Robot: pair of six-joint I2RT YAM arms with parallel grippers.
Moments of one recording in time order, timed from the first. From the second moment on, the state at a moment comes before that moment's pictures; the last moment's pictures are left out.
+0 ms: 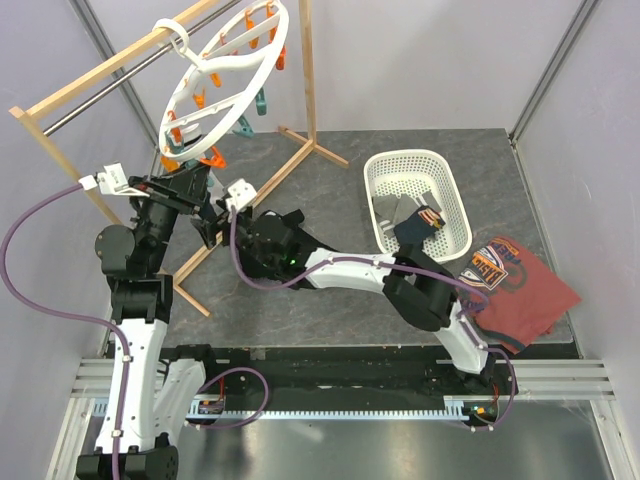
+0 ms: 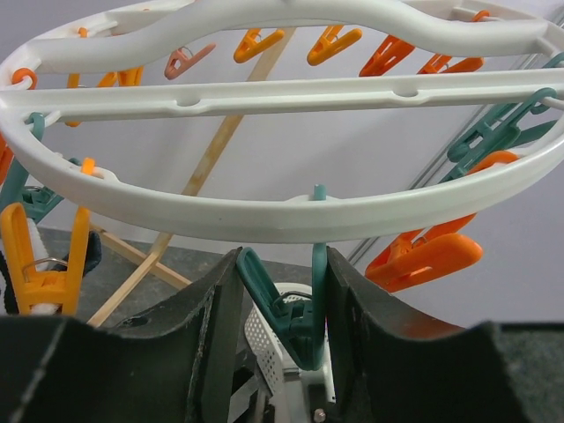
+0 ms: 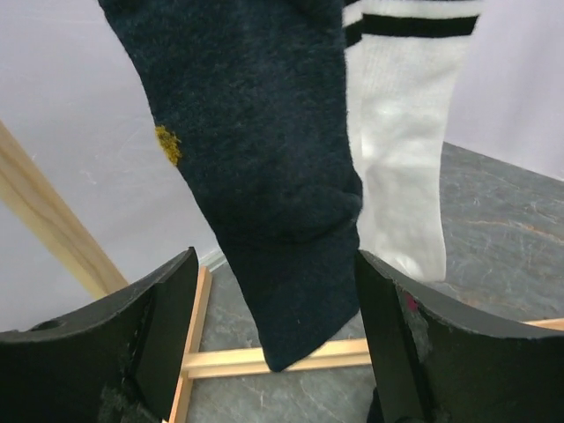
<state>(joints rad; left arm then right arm) 0.04 0.70 0.84 0.24 0.30 -0.71 1.13 2.15 1.62 0.72 0.24 0.12</state>
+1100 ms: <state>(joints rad) -0.02 0.63 1.10 -0.28 0.15 -0.49 1.14 1.99 1.76 0.53 0.23 0.09</state>
